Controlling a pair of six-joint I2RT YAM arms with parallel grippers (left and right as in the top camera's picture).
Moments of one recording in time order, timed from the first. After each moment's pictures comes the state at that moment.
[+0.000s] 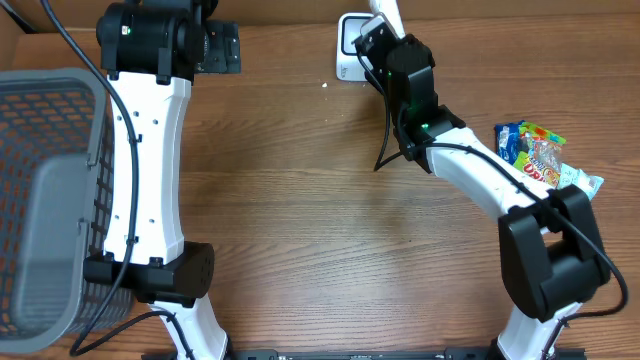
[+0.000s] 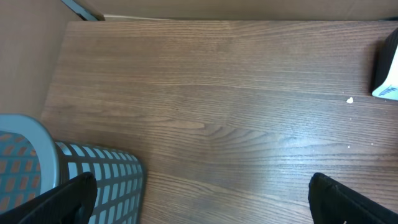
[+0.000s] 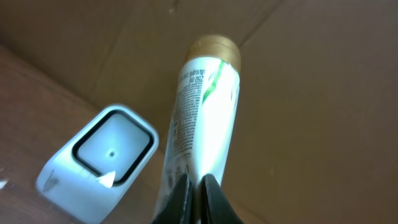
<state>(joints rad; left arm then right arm) -0.14 1.97 2.47 -1.48 -0.36 -0.15 0.43 1.93 1.35 0.35 0.36 -0.54</state>
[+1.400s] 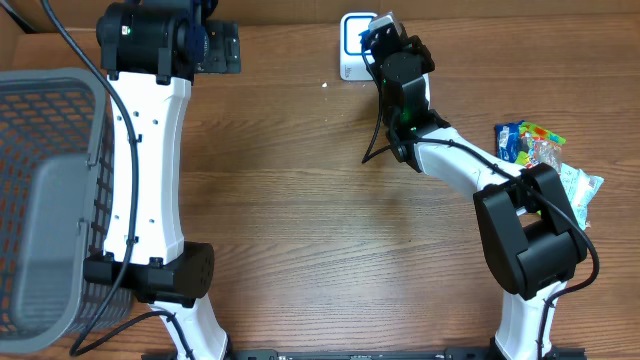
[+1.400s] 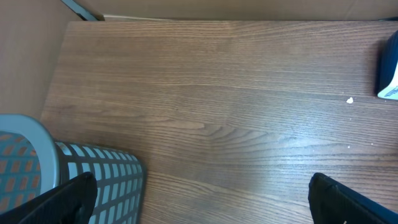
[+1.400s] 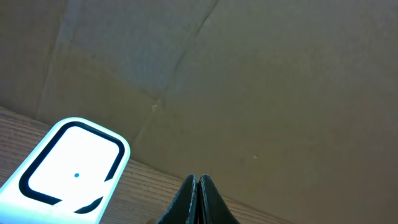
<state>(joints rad) -0.14 1.97 2.47 -1.48 -0.36 -0.15 0.43 2.05 1.35 0.57 0.52 -0.47</state>
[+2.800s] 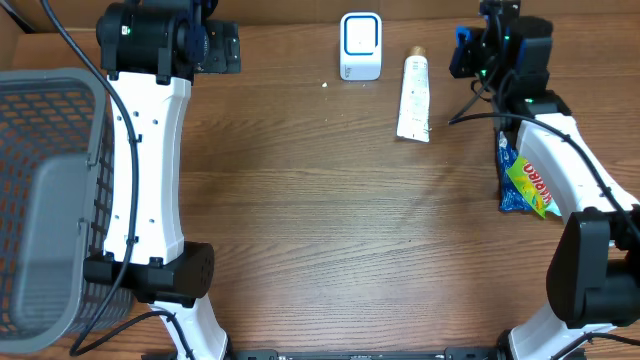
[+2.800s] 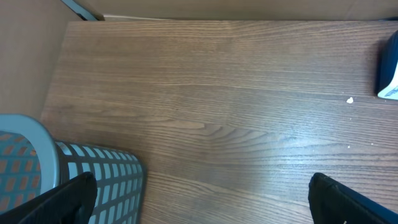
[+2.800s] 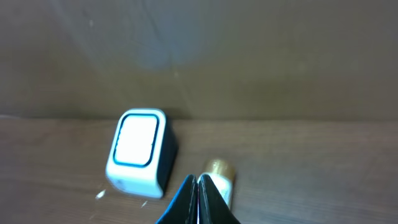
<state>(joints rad) -0.14 1.97 2.47 -1.48 -0.36 -0.15 0.05 1.82 1.35 0.06 -0.24 0.16</state>
